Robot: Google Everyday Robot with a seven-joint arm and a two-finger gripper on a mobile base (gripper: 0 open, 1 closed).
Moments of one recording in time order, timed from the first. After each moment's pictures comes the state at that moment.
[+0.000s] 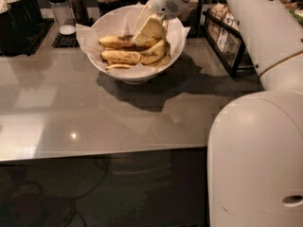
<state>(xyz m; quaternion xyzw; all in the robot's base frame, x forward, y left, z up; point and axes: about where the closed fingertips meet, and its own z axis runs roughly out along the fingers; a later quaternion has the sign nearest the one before) 0.693 0.023 0.949 -0.69 0.64 0.17 0.30</state>
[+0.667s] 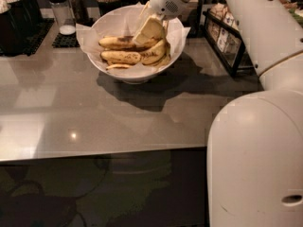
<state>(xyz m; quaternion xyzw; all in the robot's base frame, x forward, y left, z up) 0.693 0.024 0.948 -0.69 0.64 0.17 0.30</state>
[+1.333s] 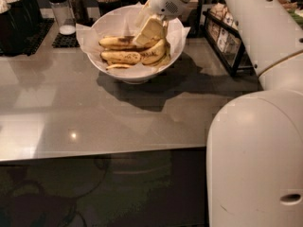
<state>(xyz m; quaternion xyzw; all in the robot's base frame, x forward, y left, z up) 0.694 0.024 0.947 -0.69 0.64 0.17 0.30</state>
